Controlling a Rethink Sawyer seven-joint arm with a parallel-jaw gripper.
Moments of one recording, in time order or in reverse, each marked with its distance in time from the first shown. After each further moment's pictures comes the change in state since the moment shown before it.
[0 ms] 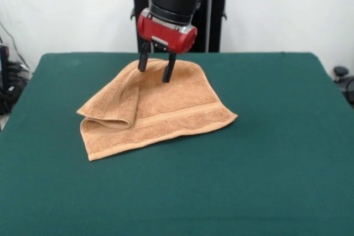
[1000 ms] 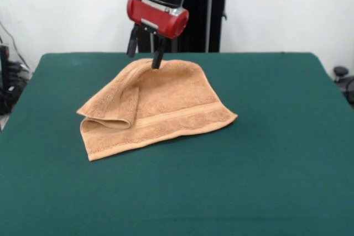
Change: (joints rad) arm -0.021 -0.094 0.004 0.001 -0.055 0.075 0.000
